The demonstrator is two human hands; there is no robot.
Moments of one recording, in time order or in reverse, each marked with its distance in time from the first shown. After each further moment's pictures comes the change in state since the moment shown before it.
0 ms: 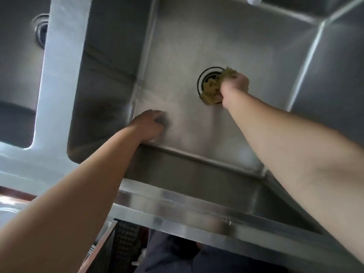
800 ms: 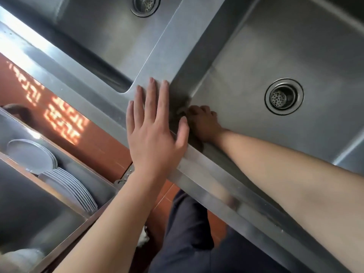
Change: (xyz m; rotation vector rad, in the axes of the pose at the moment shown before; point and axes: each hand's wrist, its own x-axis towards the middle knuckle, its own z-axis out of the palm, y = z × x) left_hand -0.173 -0.056 0.009 0.070 0.946 -0.130; right_hand -0.142 0.124 0.127 -1.392 -0.860 -1.223
